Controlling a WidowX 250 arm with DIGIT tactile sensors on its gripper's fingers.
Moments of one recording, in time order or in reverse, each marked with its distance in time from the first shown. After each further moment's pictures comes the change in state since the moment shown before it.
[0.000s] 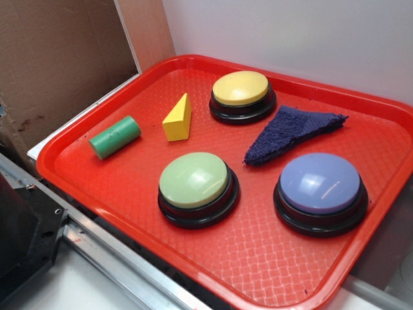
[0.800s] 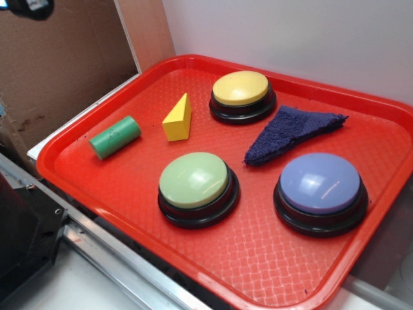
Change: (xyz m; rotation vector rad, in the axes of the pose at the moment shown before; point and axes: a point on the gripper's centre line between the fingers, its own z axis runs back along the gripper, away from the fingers) arm 0.024 0.028 -0.041 -0.007 0.086 0.036
